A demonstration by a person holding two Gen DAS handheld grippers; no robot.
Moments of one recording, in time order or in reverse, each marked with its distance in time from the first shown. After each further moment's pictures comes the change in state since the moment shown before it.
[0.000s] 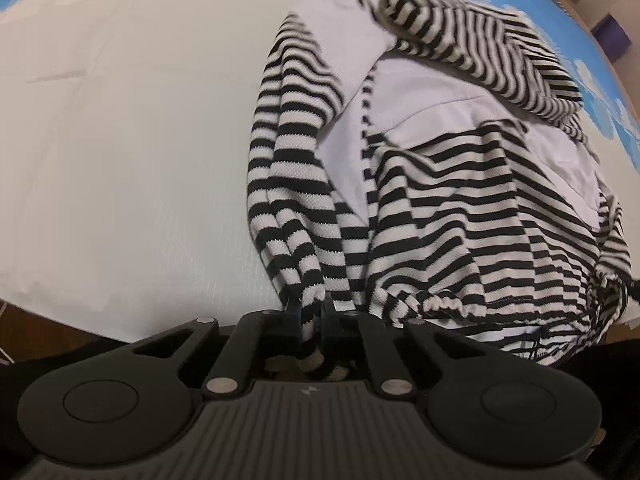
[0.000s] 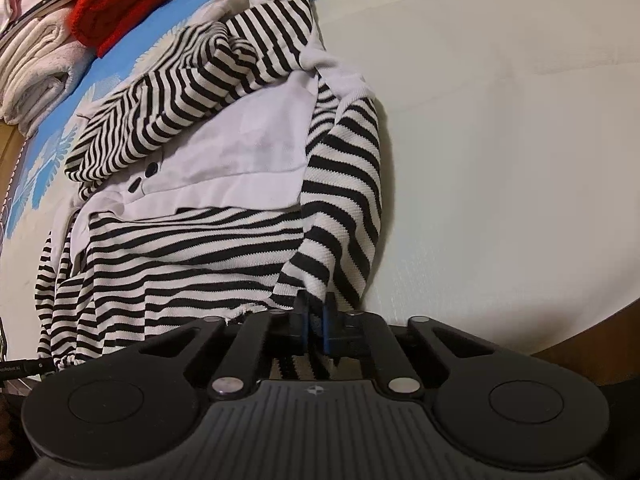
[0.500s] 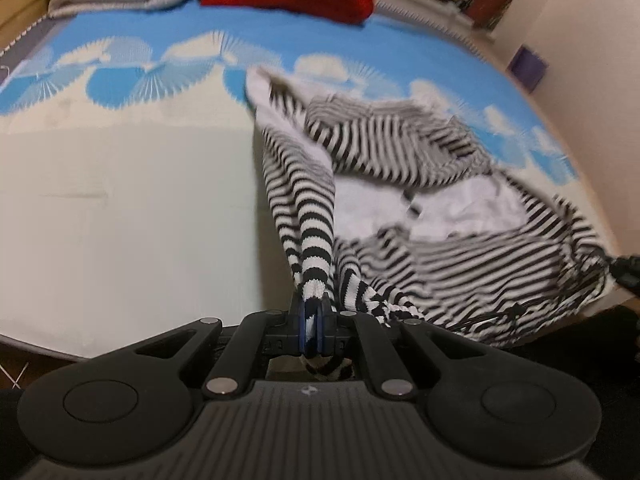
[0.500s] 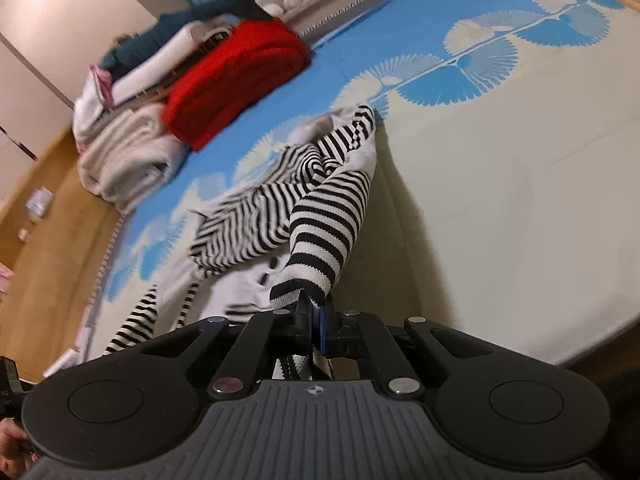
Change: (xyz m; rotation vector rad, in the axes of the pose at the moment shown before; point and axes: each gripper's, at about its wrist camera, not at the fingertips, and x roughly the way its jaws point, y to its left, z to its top) left arm -0.156 0.001 -0.029 0.128 -0.266 -0.130; right arm -0.127 -0.010 -0.016 0.038 -0.262 0.291
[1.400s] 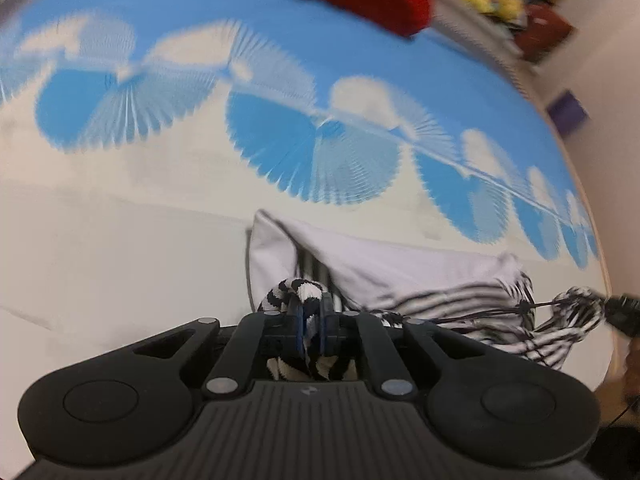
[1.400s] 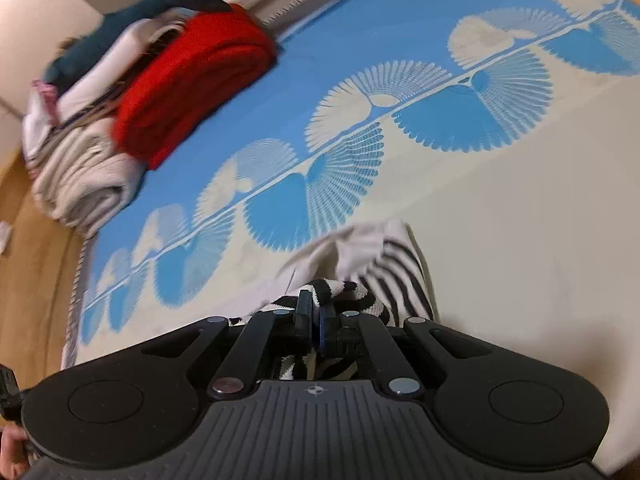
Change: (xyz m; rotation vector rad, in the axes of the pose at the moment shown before) left arm 0.179 0.076 0.198 -0.203 0.128 -0.037; right arm 0.145 0.003 0.165 0.059 0.099 -0.108
